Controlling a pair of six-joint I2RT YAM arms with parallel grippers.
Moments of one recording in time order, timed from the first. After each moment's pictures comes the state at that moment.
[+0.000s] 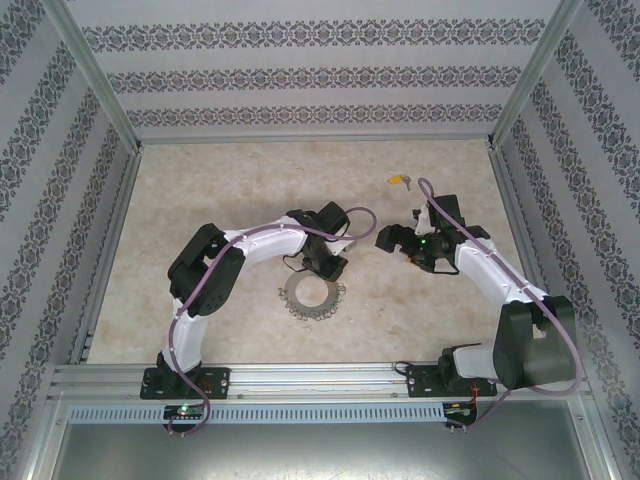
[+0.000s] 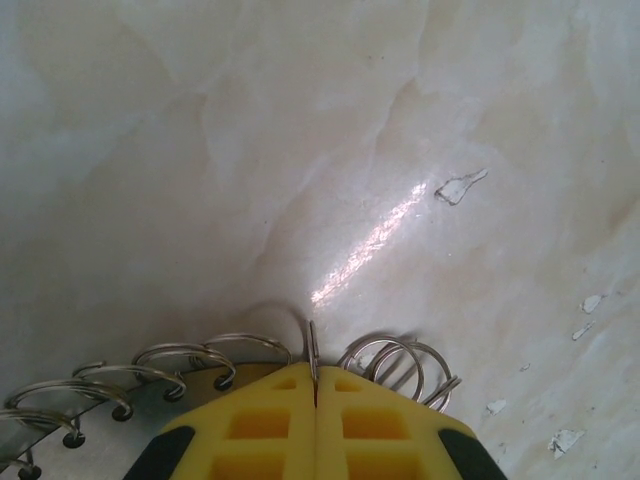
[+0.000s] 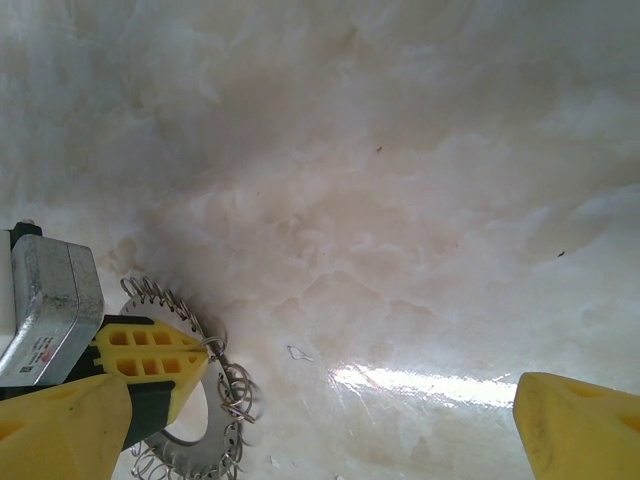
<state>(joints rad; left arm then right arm) -0.75 2.05 1.46 -0.73 0.31 -0.13 0.12 1.33 0.82 -0.57 -0.46 0.51</state>
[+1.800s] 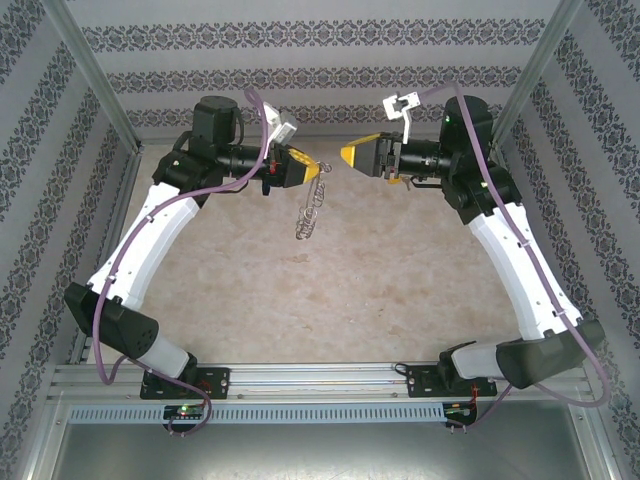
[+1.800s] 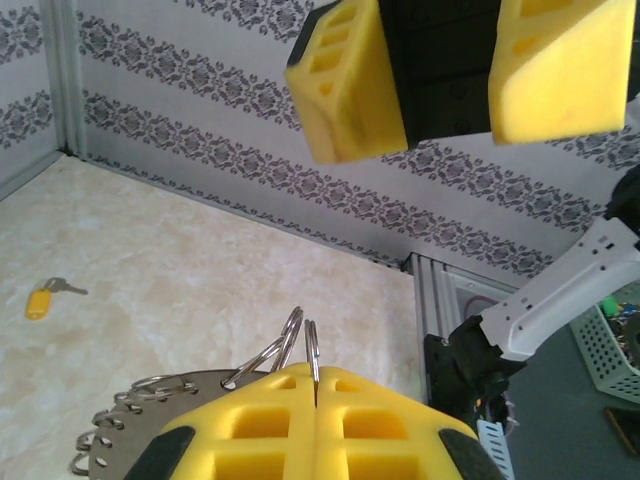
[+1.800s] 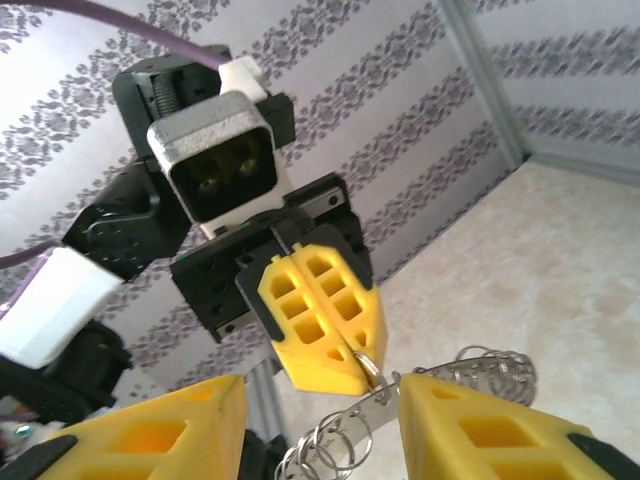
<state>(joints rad) -0.36 1.54 1.73 -0.61 1.03 0.09 0.33 1.36 1.60 -0.42 -0.99 0.47</state>
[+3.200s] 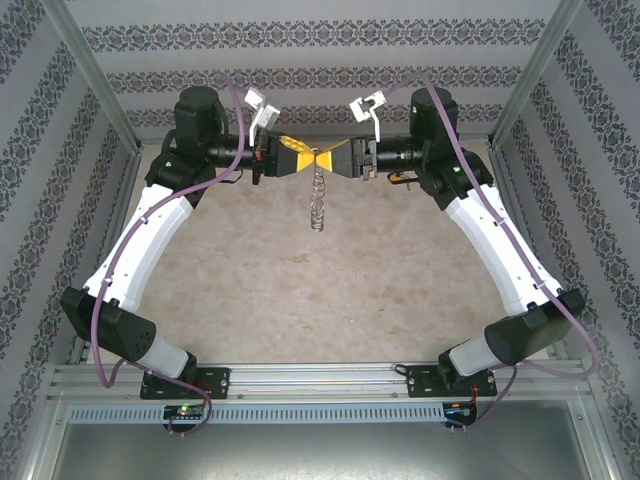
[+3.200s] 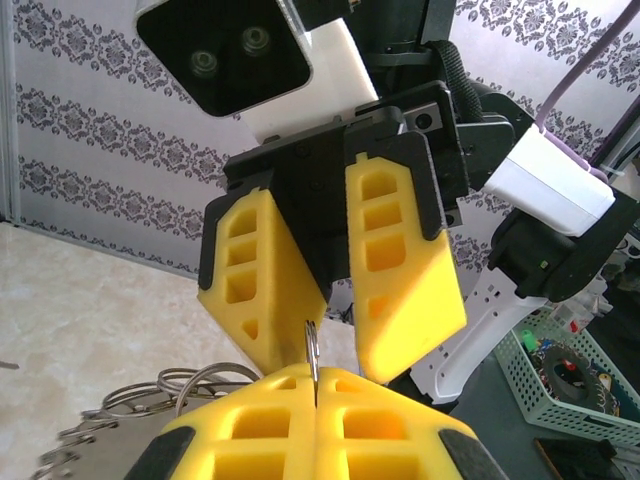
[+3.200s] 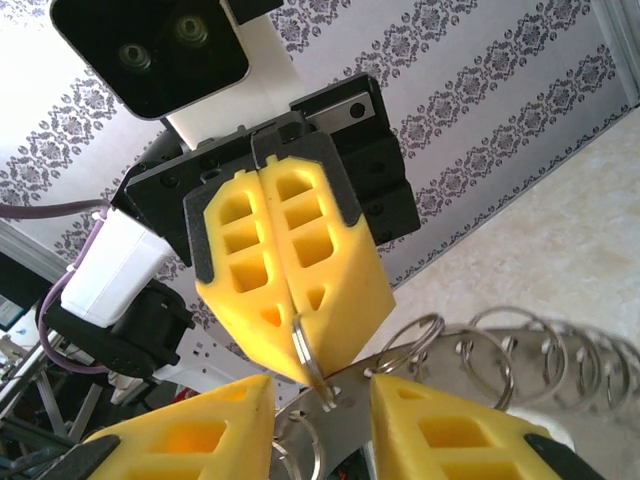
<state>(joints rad) -0.33 1.52 1.70 -0.34 1.20 -0.16 0.40 1.49 1.70 -0.45 -1.10 0.49</state>
